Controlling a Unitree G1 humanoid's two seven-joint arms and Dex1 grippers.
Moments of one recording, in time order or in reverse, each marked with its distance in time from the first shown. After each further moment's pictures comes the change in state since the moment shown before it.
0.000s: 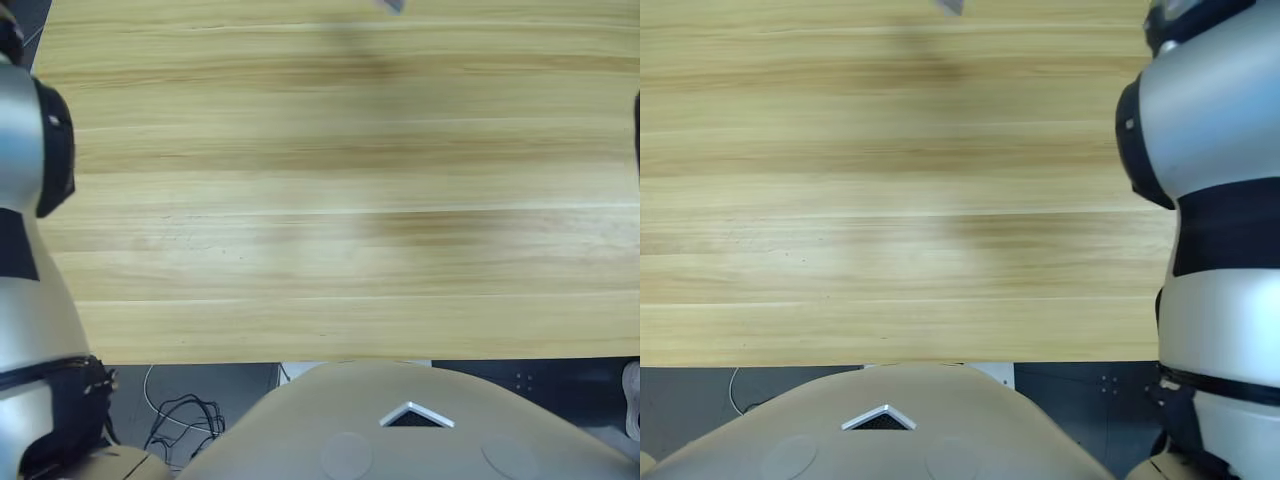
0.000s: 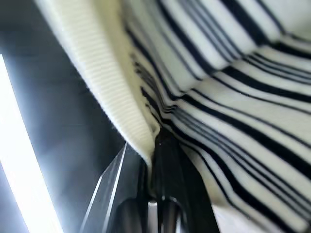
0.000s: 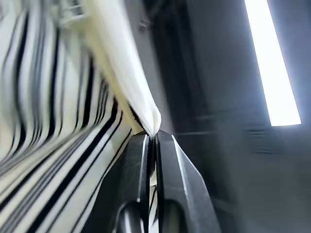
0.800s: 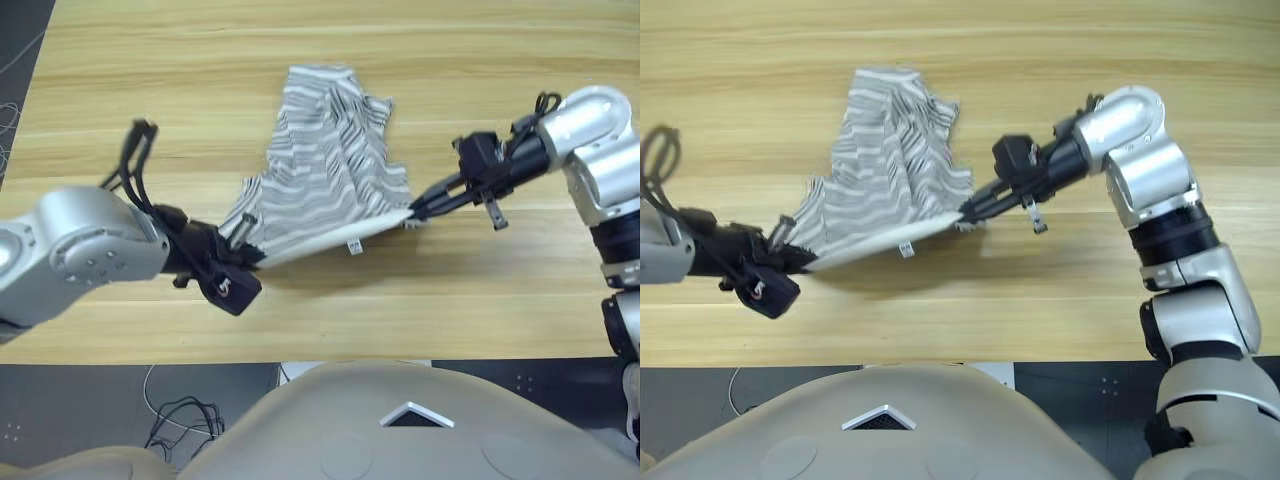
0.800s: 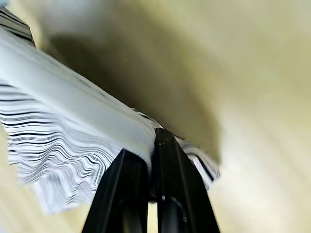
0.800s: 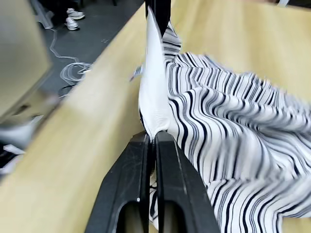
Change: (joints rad) left arm 1.202 0.825 0.097 -1.830 -0.726 0.213 -1.107; right arm 0.999 -0.337 -0.151 -1.170 0.901 0.701 1.846
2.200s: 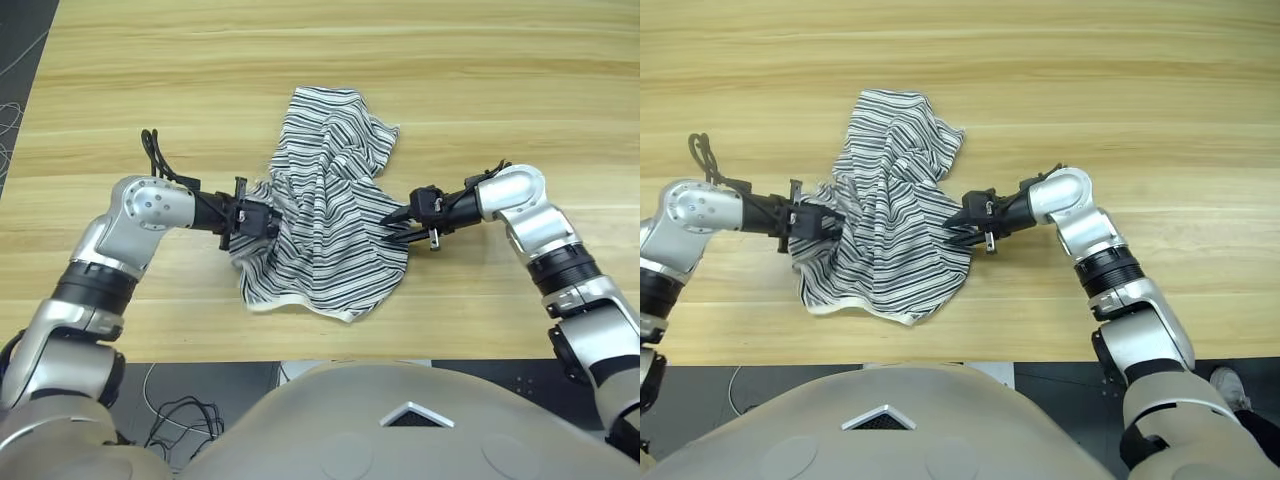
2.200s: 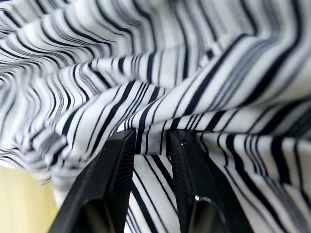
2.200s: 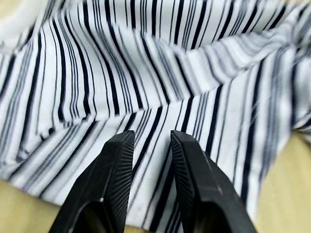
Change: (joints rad) left arm -0.123 -0.711 0.160 0.987 0.062 -0.251 -0.103; right arm 0.085 0.262 0.021 0.416 -0.343 -0.334 -0.340
